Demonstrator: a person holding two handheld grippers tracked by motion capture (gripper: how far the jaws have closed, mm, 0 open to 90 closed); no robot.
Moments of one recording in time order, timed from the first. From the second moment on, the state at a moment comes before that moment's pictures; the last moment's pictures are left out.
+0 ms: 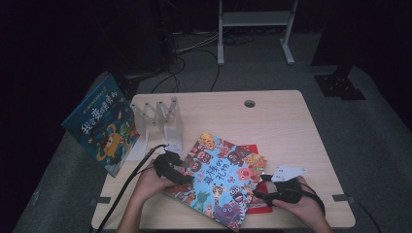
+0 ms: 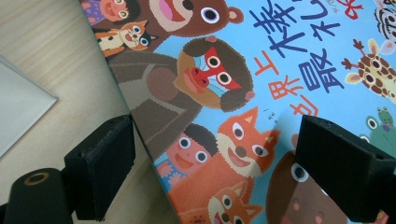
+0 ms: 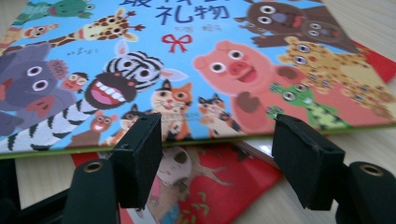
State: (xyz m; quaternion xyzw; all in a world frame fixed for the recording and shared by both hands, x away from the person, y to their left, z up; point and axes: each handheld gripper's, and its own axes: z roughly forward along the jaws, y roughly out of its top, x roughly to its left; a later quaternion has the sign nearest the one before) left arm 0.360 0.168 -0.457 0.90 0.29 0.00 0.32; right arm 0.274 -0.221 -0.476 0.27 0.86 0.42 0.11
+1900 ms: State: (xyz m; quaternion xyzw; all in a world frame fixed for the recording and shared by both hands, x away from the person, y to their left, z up) left arm 0.385 0.173 -0.400 0.88 0.29 0.00 0.37; right arm 0.289 -0.189 -0.480 0.29 0.87 0.39 0.10
